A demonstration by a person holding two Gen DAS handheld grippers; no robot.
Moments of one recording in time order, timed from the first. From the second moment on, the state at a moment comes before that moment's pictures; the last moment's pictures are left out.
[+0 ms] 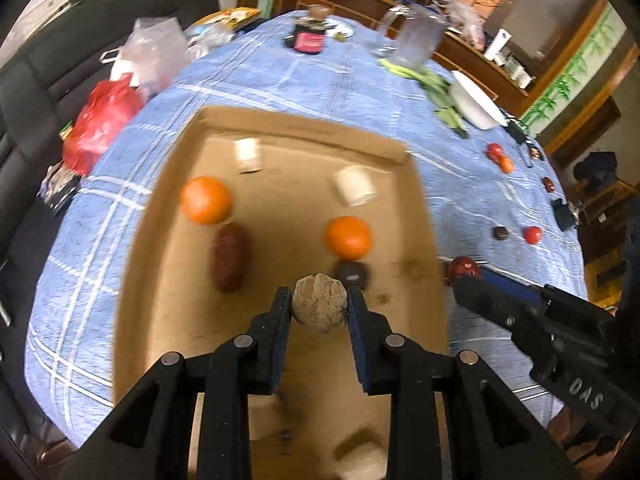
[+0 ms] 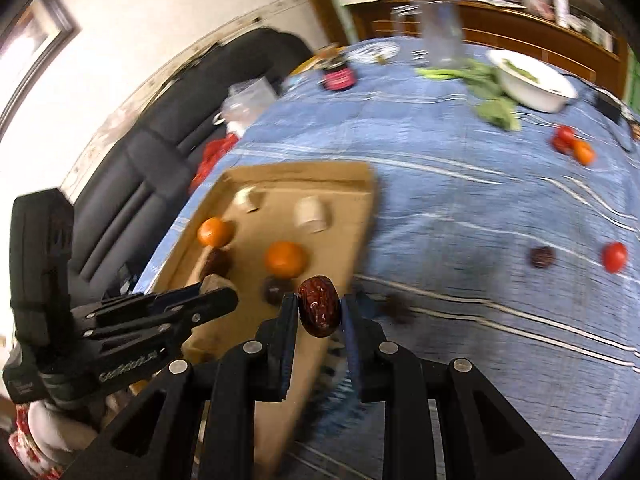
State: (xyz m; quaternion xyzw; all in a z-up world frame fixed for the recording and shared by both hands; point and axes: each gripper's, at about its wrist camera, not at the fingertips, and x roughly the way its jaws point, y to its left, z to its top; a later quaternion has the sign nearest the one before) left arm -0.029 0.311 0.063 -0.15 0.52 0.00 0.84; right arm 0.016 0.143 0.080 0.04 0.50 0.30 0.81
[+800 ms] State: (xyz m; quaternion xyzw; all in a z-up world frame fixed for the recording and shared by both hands) left arm -0.022 0.348 0.035 -0.14 0.56 -0.02 0.82; right arm 0.005 0.220 0.029 -0.03 0.54 0.29 0.79
